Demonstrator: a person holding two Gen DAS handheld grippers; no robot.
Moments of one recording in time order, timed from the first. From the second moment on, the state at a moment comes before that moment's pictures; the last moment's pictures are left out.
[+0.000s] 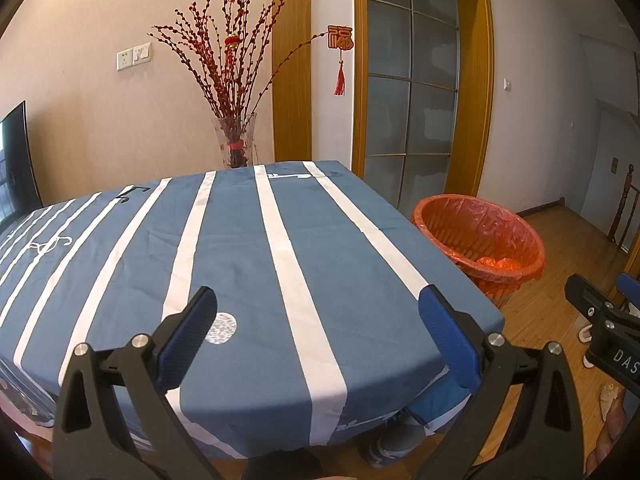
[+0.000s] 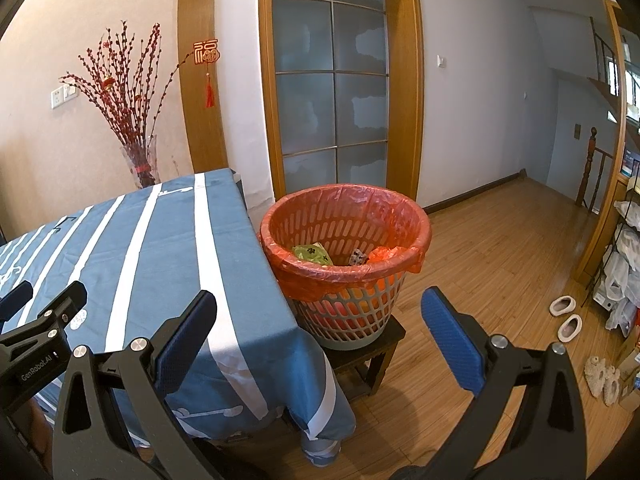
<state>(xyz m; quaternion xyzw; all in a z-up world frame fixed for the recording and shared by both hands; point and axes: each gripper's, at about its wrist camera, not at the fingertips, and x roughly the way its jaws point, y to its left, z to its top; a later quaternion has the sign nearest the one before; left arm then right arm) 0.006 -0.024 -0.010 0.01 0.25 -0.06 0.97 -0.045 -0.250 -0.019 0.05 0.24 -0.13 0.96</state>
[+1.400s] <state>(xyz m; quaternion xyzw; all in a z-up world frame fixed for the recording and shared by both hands) 0.010 -0.023 -0.019 0.01 0.26 -0.06 0.96 -0.044 -0.261 -0.025 0.05 0.25 -0.11 0.96</state>
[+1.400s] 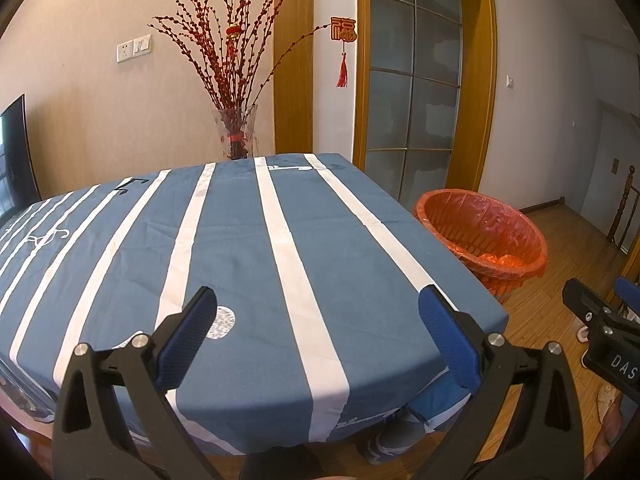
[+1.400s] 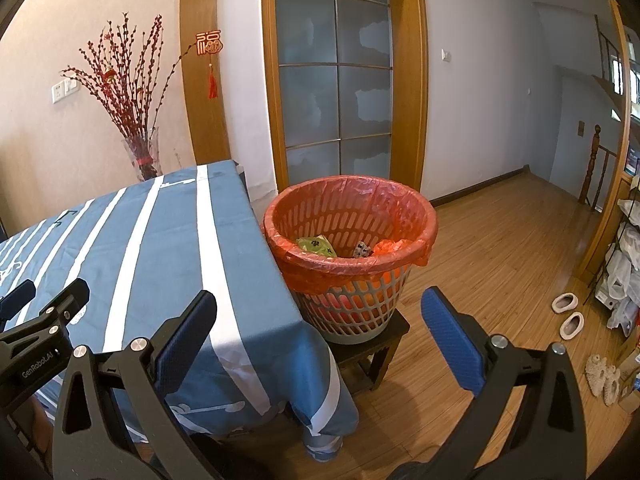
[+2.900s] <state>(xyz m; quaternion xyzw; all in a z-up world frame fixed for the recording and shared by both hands) 0.012 -0.022 -0.020 0.01 0.27 -0.05 0.96 -0.042 -0.260 -0.030 0.05 0.26 -0.11 0.96</state>
